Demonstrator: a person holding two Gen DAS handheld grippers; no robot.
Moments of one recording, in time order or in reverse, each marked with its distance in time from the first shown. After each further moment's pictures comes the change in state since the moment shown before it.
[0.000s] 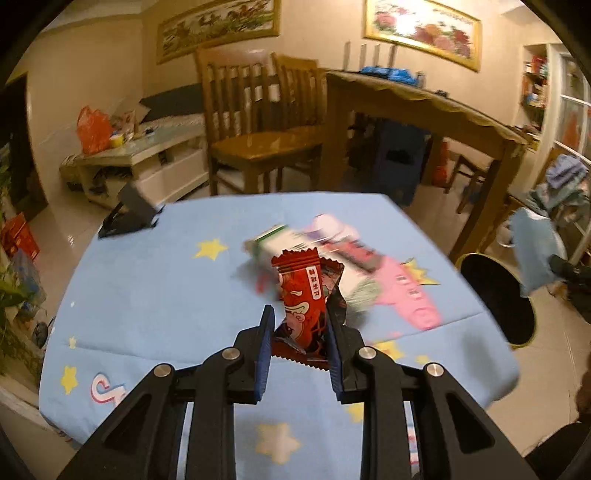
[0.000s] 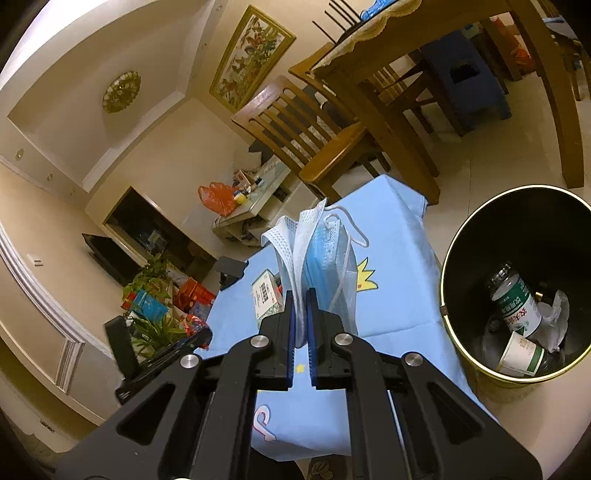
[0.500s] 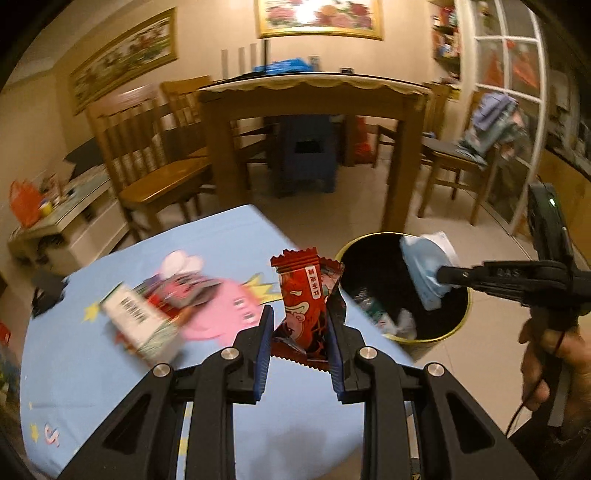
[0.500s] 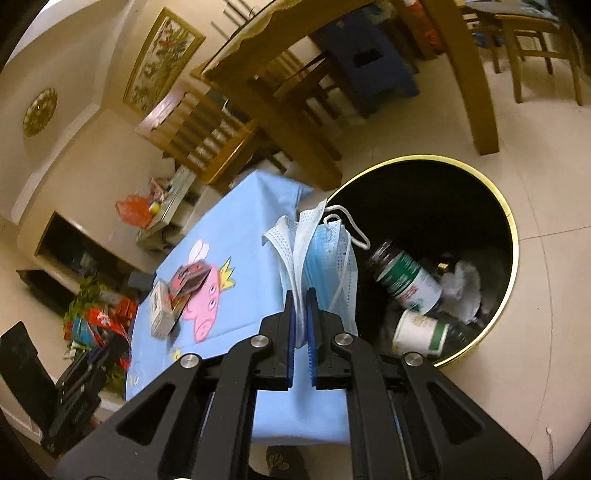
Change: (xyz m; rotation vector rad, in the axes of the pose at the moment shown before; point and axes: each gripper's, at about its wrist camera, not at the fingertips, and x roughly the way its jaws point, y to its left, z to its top) left arm 0.020 -0.182 0.013 0.271 -0.006 -0.170; right arm -0.034 -0.099 0.003 0.147 0.016 -0.328
